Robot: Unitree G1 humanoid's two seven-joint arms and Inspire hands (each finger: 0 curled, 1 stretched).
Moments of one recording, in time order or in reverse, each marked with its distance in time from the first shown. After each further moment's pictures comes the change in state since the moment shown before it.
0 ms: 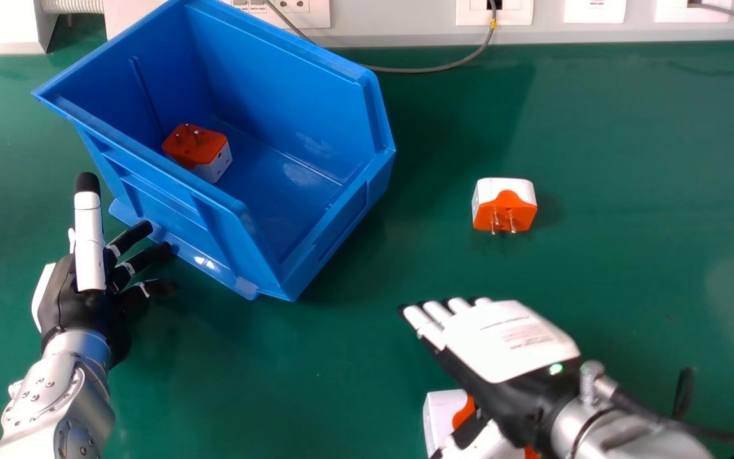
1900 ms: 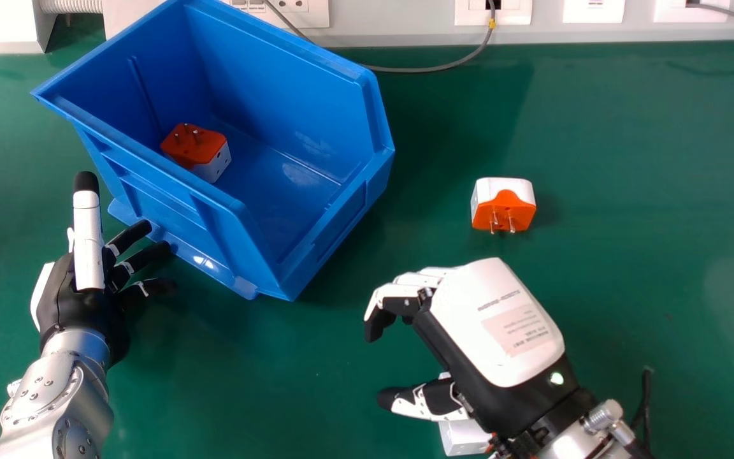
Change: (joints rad) left arm -0.002 0.004 0.000 0.002 -0.005 0.002 0.002; right arm -0.041 0.024 -0.100 0.341 0.249 -0.545 -0.835
